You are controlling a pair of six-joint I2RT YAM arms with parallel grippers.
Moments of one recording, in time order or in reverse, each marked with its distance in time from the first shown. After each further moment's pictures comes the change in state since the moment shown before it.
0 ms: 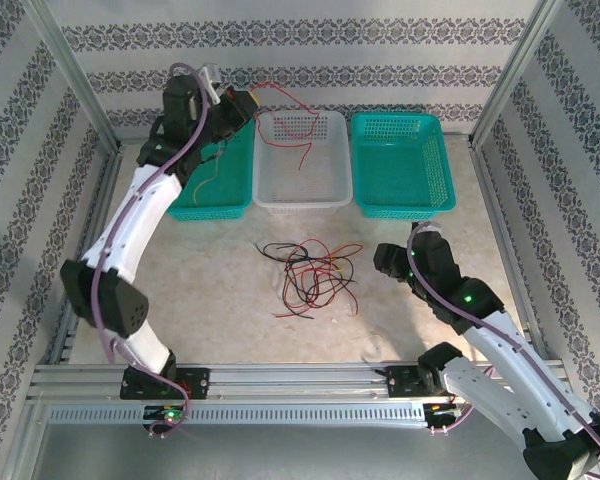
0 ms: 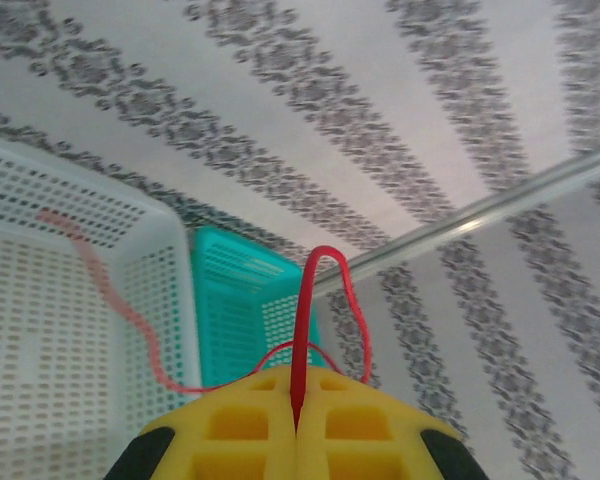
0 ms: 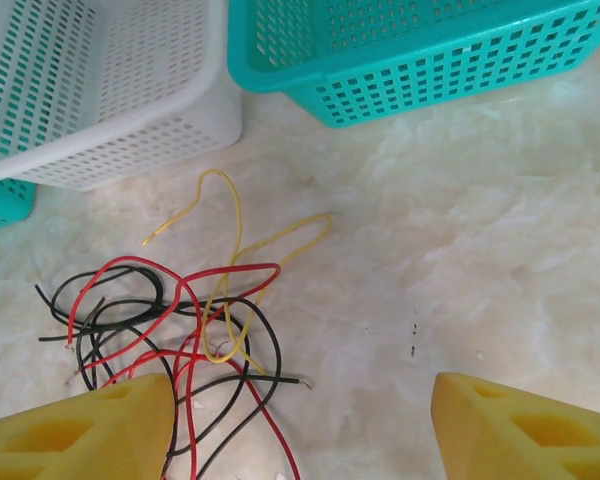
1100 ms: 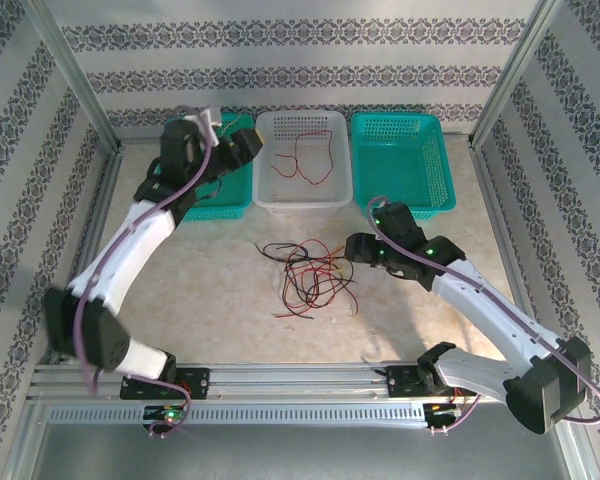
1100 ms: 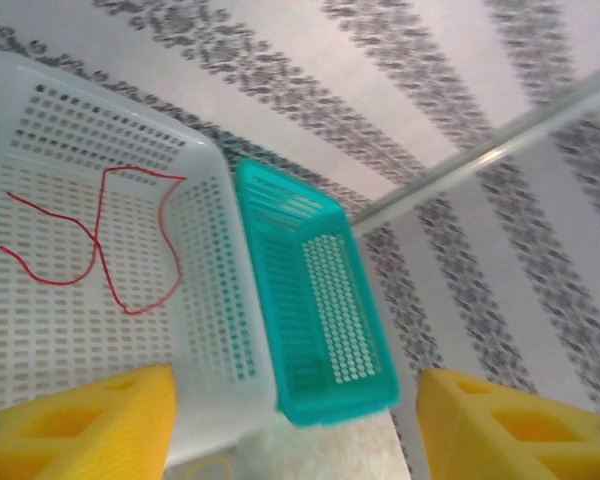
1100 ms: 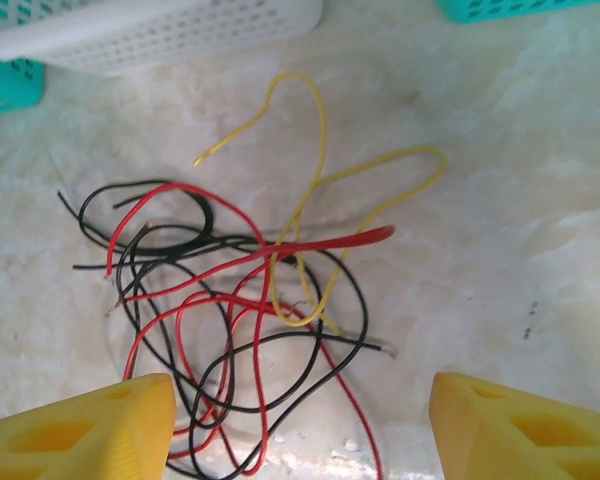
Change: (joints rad) left arm -0.022 -0.323 -0.496 0.140 0.056 0.131; right arm 0.045 0.387 0.188 -0.003 -0.195 -0.019
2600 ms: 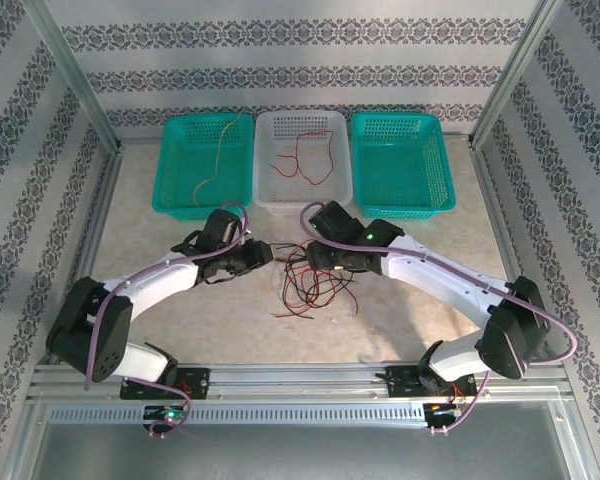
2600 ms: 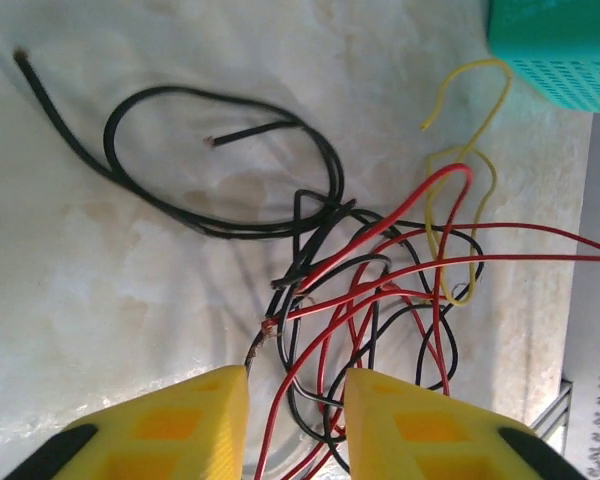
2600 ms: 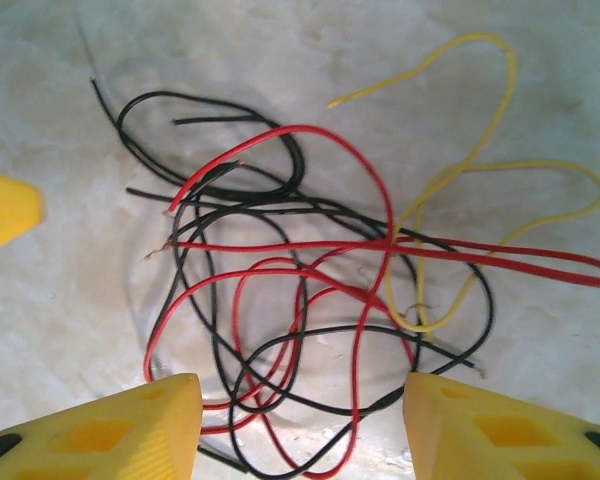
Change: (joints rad) left arm -0.161 0.032 -0.580 0.021 0.042 -0.098; right arm 0.280 0.325 0.244 -0.078 0.136 -0.054
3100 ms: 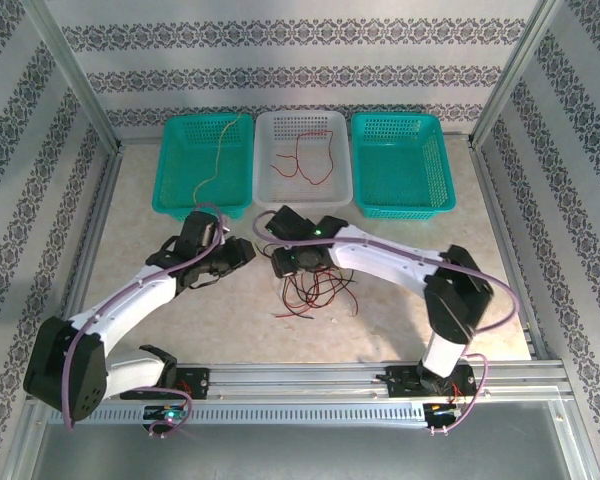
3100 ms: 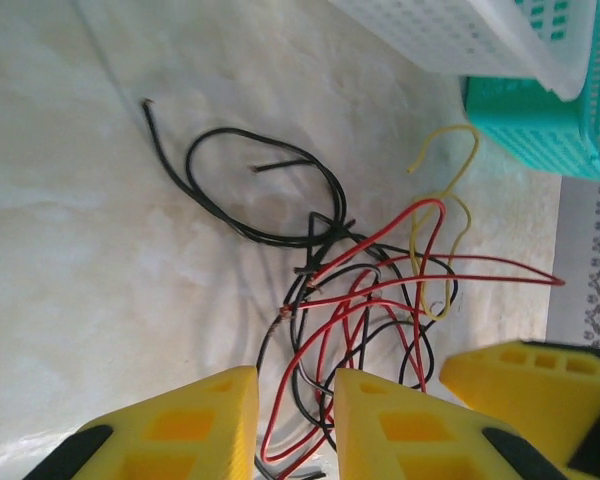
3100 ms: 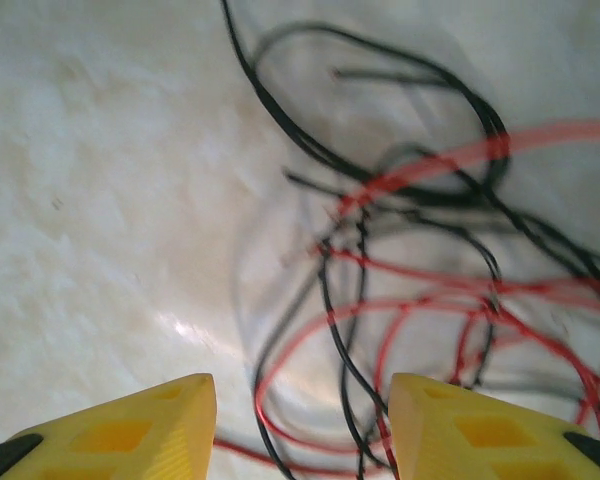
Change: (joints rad) left arm 0.082 -0.243 -0.040 -0.141 -0.062 -0.019; right arm 0.097 0.341 0.230 0.030 -0.082 -0.031
